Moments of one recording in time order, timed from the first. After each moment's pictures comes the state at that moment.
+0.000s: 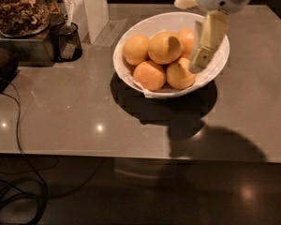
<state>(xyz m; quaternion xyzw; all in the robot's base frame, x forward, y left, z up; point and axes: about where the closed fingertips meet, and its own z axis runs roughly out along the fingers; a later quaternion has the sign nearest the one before) 0.523 -0.100 1.013 -0.70 0.67 0.07 0.23</state>
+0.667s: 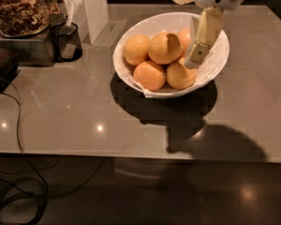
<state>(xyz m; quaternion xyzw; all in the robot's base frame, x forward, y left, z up) 0.538 -0.092 1.016 -0.70 0.66 0.07 0.26</state>
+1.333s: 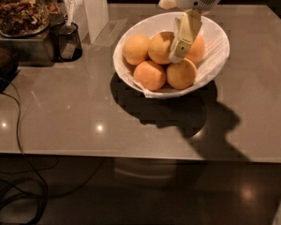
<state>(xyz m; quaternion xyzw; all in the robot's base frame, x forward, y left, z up) 0.591 -0.073 0.990 -0.71 0.65 0.10 0.25</state>
